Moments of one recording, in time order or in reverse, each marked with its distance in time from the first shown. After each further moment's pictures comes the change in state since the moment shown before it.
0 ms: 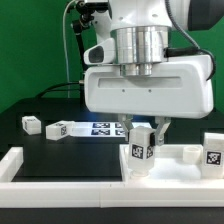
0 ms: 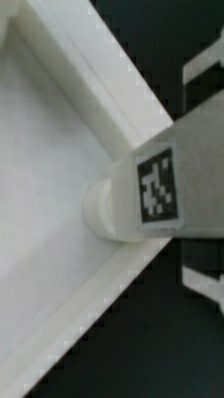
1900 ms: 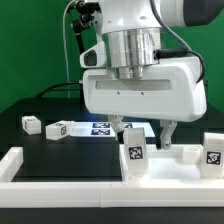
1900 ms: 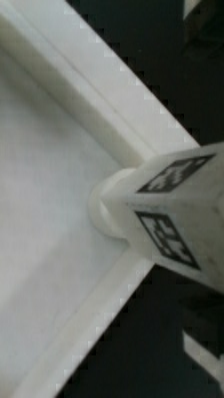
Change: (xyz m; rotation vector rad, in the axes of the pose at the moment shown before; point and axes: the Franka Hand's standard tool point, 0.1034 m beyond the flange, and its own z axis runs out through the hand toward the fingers) arm 0.007 0.001 0.001 0.013 -0.036 -0.083
